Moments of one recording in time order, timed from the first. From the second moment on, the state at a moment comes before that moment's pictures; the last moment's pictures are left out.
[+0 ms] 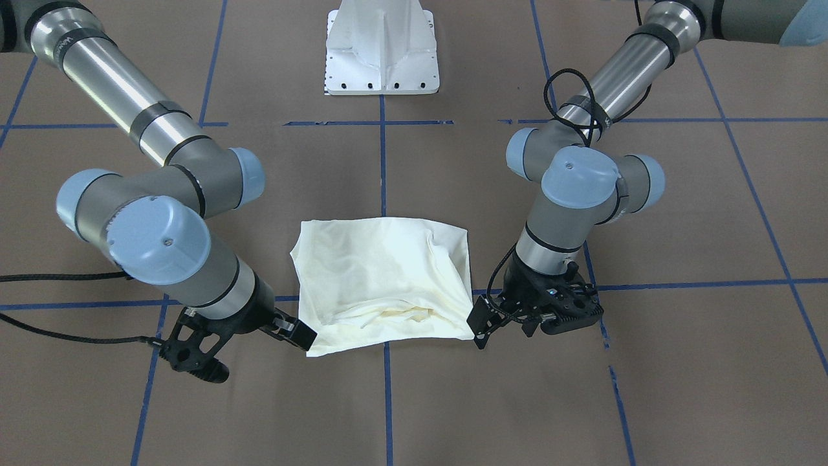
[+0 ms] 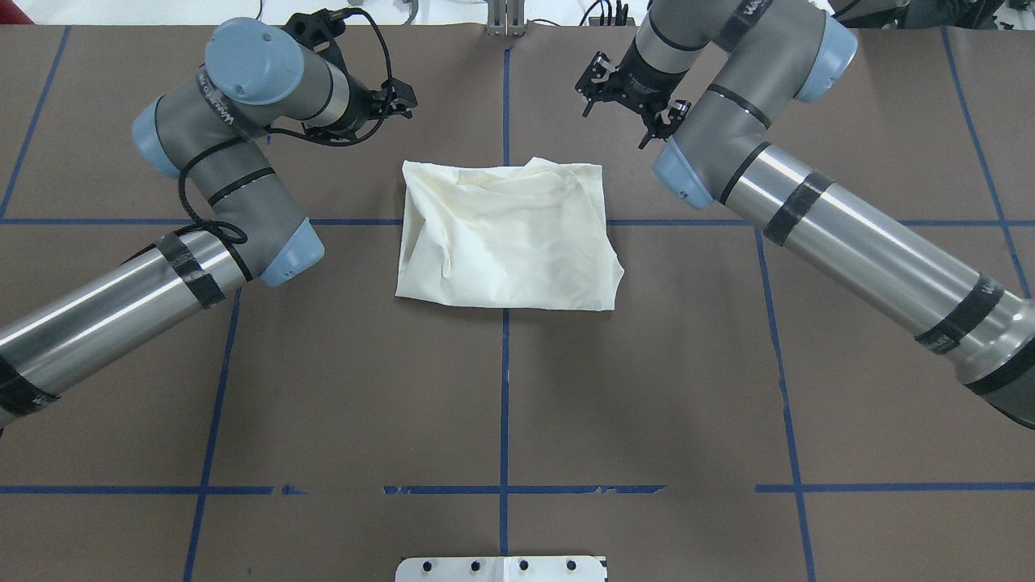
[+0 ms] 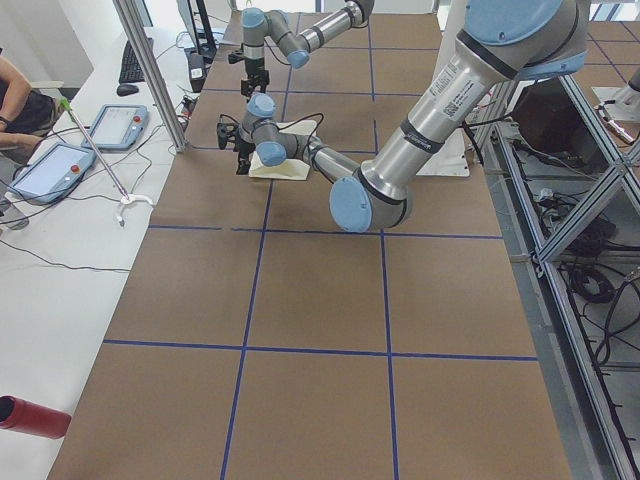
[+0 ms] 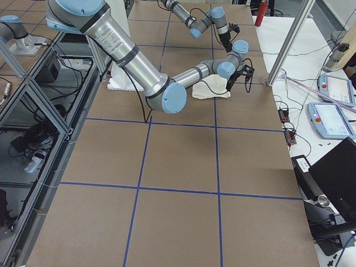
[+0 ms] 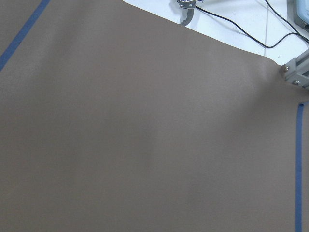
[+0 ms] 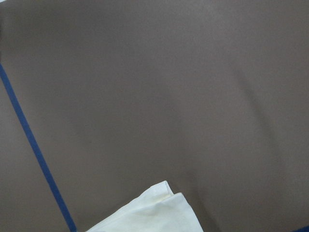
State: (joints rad) left arm -0.82 -2.31 -1.20 -2.31 -1.83 -1.40; right arm 0.92 -0.71 1.12 -1.21 2.21 1.40
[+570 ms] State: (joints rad) left arm -0.73 -2.25 -1.20 -2.62 -1.93 -1.62; right arm 1.01 -0.72 1.11 -1.28 2.23 1.19
